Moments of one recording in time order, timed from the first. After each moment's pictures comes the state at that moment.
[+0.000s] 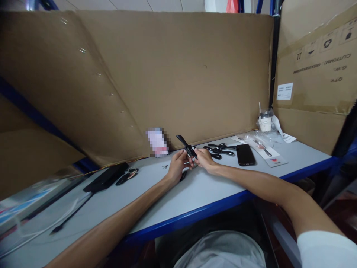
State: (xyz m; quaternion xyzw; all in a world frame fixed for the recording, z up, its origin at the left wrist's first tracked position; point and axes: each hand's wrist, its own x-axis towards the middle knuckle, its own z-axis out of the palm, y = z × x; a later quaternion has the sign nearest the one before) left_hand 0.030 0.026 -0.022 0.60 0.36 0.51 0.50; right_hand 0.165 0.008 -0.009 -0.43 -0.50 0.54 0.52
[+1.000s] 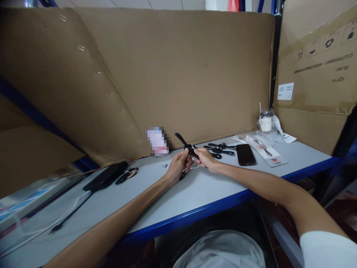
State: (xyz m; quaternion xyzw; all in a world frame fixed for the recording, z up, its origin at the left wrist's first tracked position) left_hand 0.029 0.021 -0.018 0.64 0.32 0.46 0.52; right_hand 0.173 0.005 -0.008 -0.37 -0.54 0.57 0.49
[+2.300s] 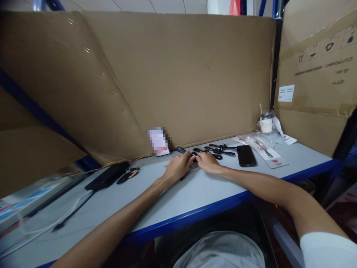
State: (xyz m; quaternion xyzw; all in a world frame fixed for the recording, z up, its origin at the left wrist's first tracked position) left_hand 0.016 0.019 -0.005 0.82 0.54 0.18 -0.04; right_hand 0.179 0.023 -0.032 -0.55 -0.75 0.14 0.34
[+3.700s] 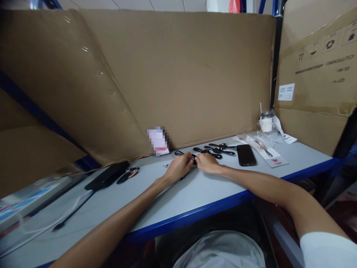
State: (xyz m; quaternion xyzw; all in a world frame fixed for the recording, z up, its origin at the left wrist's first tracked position) left_hand 0.018 0.017 -0.001 0.83 0.54 0.13 -0.03; right_hand 0.176 0.016 -0.026 -0.58 -0.78 0.08 0.21
